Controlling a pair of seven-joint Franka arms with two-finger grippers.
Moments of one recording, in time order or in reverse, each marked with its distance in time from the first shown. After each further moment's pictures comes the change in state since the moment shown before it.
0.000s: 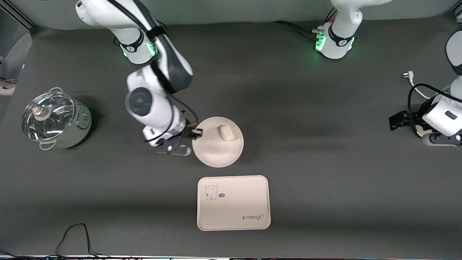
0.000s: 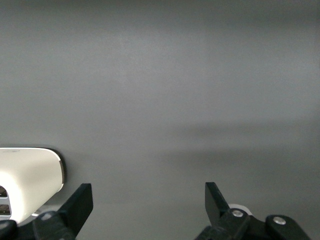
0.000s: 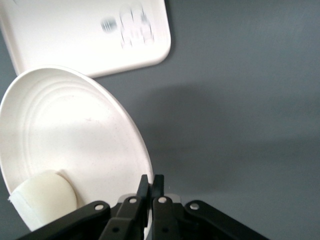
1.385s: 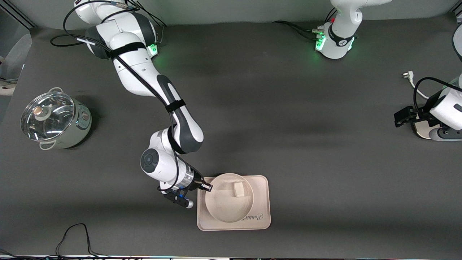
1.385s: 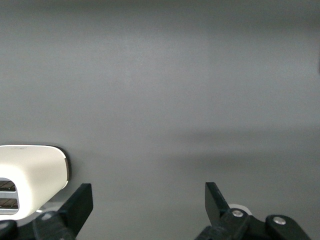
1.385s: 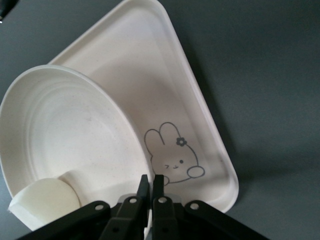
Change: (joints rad) left arm 0.000 -0.029 0.006 0.002 0.001 -0.014 -0.001; right arm -0.130 0.621 0.054 0.506 0.294 0.301 0.026
